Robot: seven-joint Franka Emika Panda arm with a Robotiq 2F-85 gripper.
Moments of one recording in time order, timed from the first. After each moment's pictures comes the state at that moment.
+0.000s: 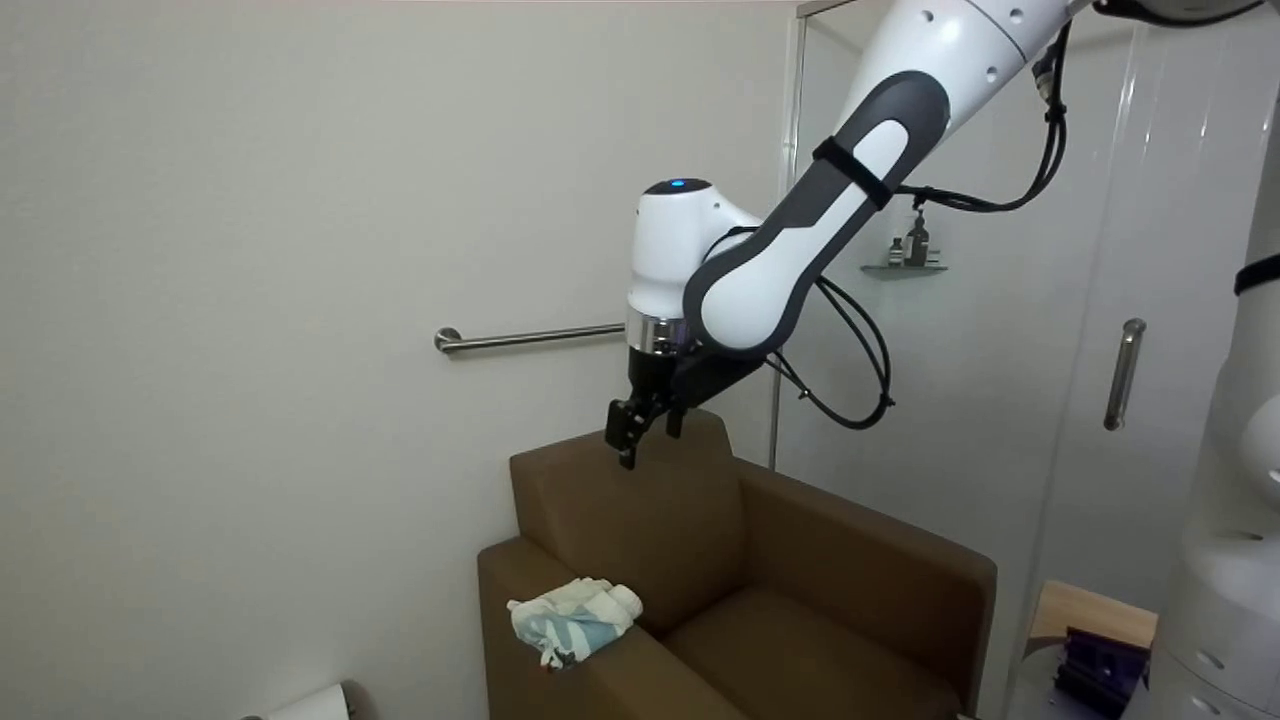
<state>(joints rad) -0.09 0.04 0.19 -2.38 -0.44 2.63 0.48</state>
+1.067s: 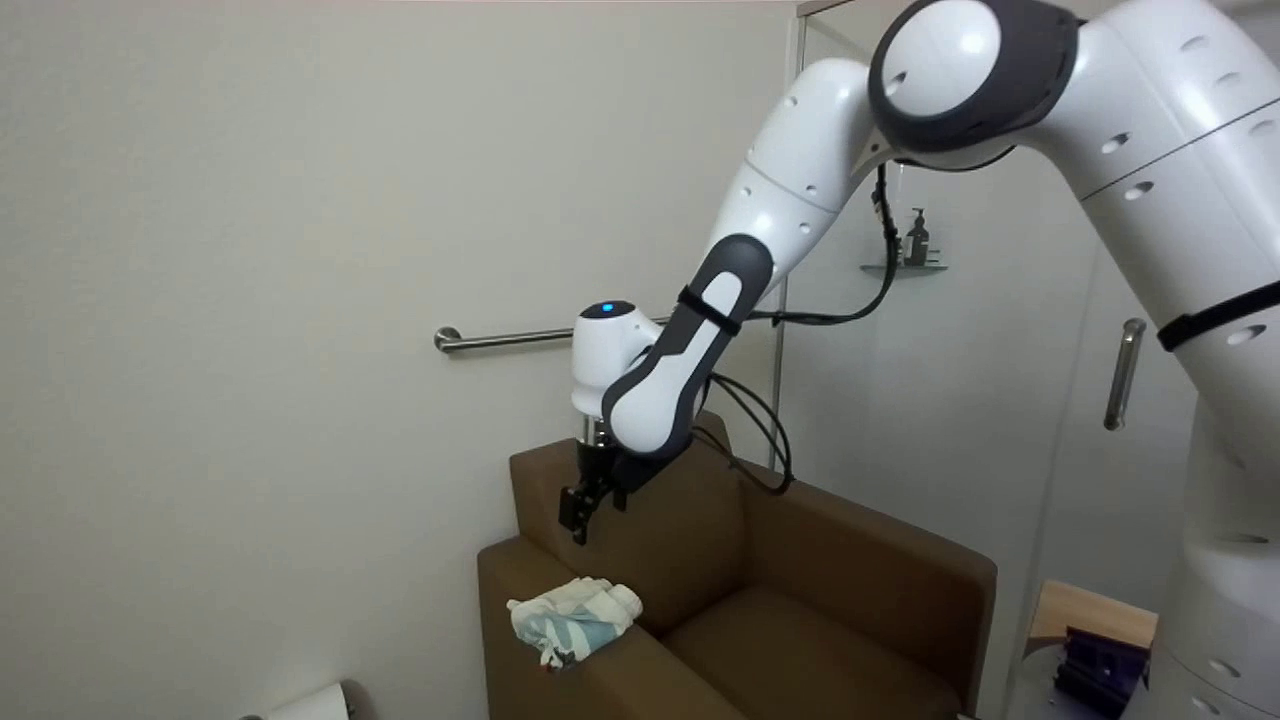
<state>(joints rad) 0.06 0.59 0.01 -1.99 -0.37 2.74 0.31</state>
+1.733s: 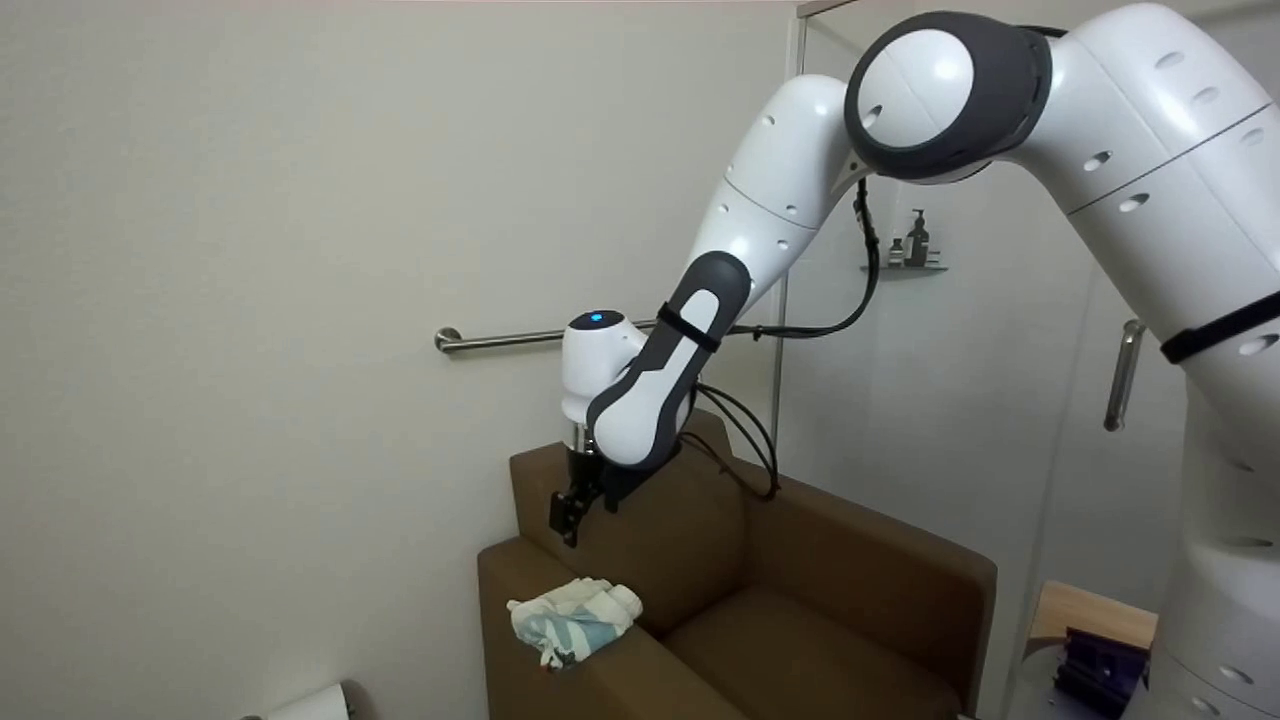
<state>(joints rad) 0.17 0.63 -0.08 -1.95 -0.31 2.75 0.30</state>
